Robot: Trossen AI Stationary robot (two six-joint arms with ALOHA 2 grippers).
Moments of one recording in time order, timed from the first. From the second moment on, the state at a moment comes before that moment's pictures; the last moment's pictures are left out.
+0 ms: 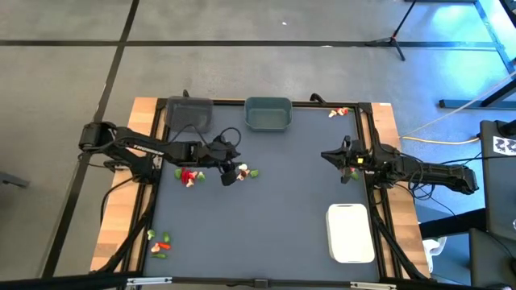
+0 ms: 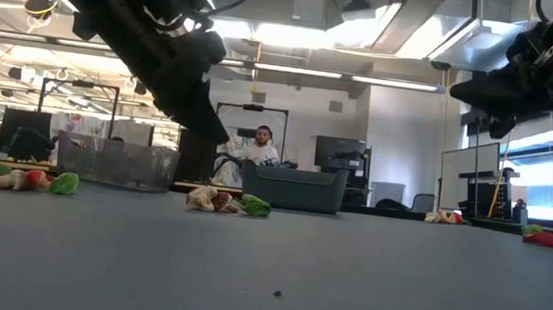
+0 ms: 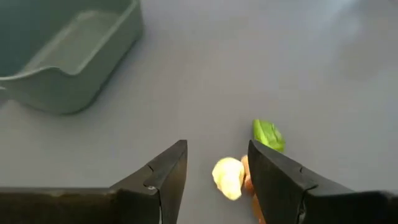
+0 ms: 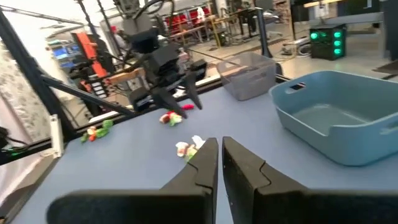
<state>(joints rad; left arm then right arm) 0.07 1.41 0.62 0.09 -0.26 -0.12 -0.14 0.20 0.09 0.07 0.04 0.28</state>
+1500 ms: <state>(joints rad) 0.09 1.63 0.61 0.17 -0.16 -0.10 -0.14 0.23 0.09 0.10 0.22 0.23</state>
